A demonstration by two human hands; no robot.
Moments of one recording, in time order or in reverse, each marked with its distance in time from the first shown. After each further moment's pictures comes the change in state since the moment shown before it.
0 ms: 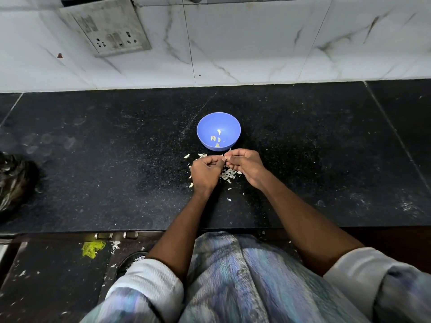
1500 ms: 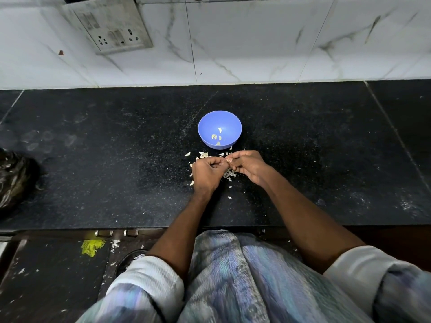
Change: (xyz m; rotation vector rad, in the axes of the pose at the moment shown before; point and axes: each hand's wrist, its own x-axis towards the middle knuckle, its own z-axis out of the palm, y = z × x) left_hand -0.006 -0.002 -0.004 0.097 -0.037 0.078; right_hand -0.007 -0.012 0.004 -0.031 0.033 0.157
